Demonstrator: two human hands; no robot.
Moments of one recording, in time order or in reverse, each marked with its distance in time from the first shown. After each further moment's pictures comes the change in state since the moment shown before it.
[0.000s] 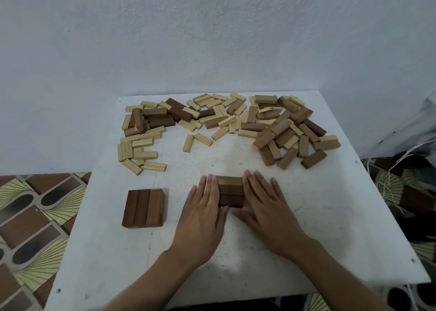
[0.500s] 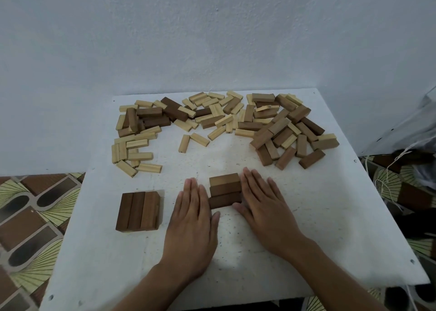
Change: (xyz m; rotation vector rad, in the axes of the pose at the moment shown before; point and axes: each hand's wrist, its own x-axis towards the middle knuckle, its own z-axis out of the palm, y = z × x) left_hand -0.015 -0.003 0.007 0.256 0.072 -0.070; right_hand 0.005 0.002 0.003 0.036 0.019 0.043
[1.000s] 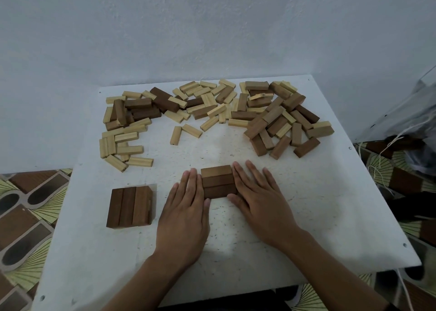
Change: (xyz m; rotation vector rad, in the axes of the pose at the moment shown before) left_hand 0.008 -0.006 -0.002 -0.046 -0.007 0.017; right_hand -0.001 -0.001 0.002 -0.015 0.052 -0.018
